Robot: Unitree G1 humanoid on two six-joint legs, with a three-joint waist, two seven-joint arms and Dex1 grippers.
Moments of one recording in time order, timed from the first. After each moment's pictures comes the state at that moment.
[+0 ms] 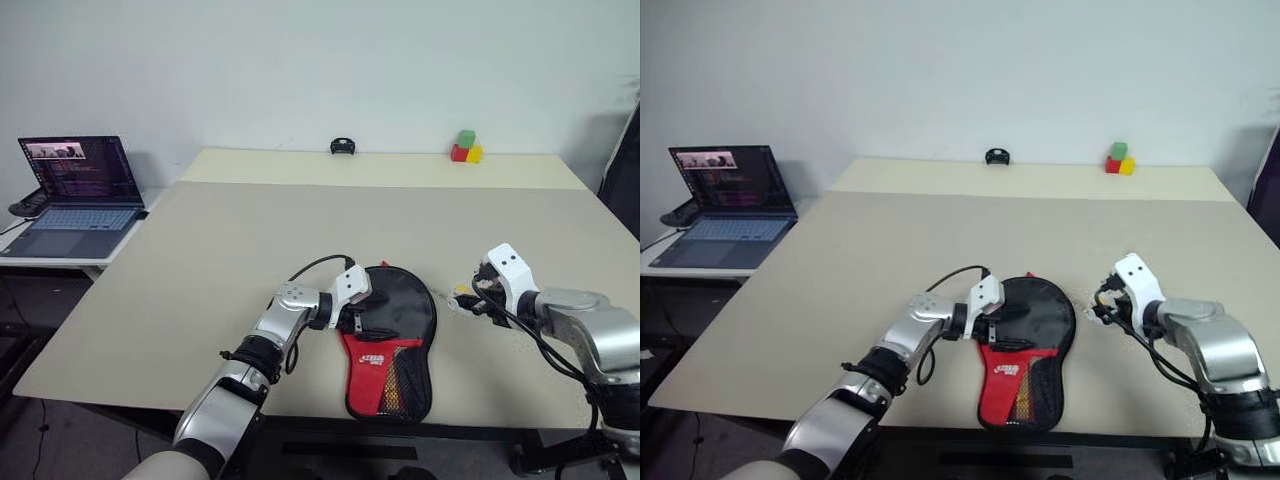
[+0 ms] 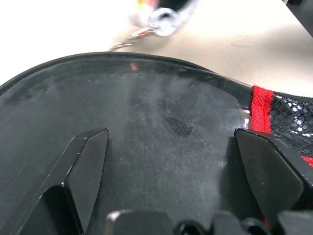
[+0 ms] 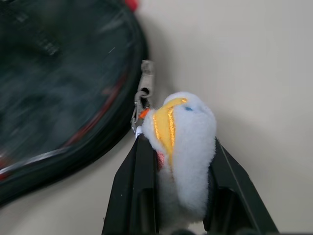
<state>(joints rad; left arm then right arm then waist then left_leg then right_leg) -0.76 0.16 -0.30 0.79 -0.04 -0.08 -1.16 -0.36 -0.71 -0.07 -0.30 0.28 1.14 0.72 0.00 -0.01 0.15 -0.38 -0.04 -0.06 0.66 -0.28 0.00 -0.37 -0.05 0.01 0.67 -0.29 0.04</state>
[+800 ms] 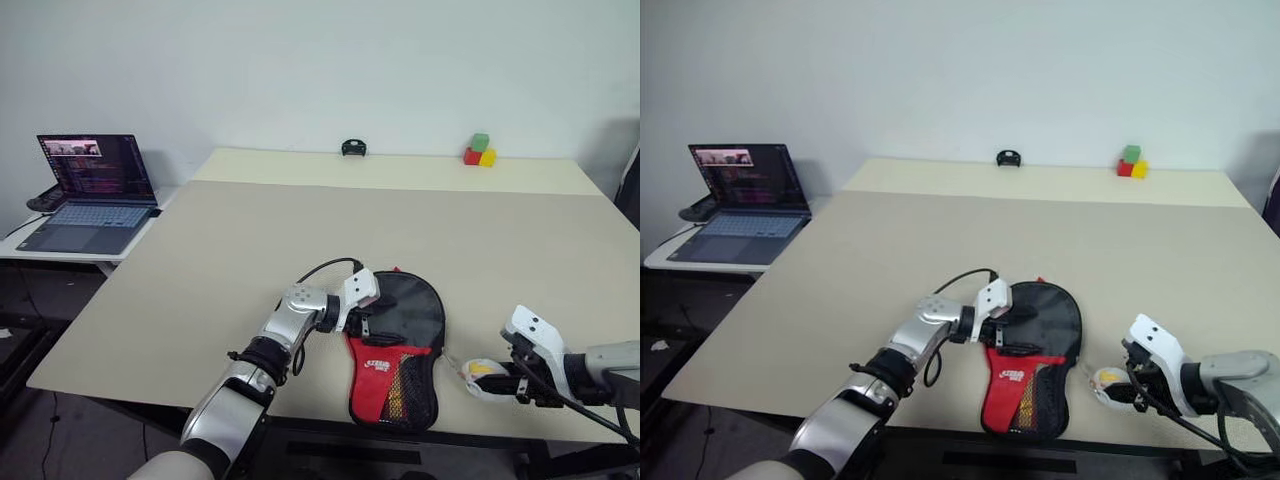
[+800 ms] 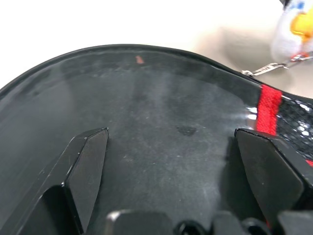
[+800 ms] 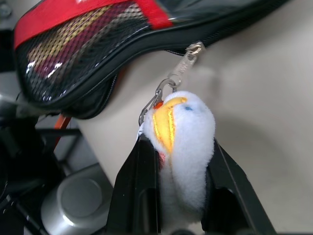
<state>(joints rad) -0.77 0.13 -0.31 0.80 -0.03 -0.08 -1.16 0.06 -1.03 -0.15 -0.60 0.57 1.11 0.93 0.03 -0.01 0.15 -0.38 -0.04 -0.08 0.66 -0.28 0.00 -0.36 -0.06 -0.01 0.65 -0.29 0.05</state>
